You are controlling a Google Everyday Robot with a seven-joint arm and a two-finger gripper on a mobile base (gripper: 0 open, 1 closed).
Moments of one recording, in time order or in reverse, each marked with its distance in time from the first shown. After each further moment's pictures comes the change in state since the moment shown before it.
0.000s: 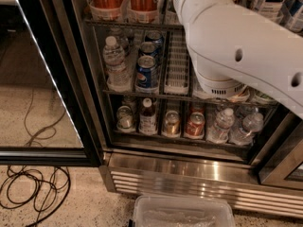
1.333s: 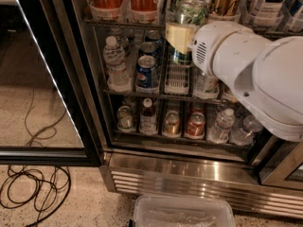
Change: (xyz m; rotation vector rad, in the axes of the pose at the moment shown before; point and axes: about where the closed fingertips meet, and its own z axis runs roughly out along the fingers) arm 0.073 0.011 -0.090 -0.307 0.303 0.086
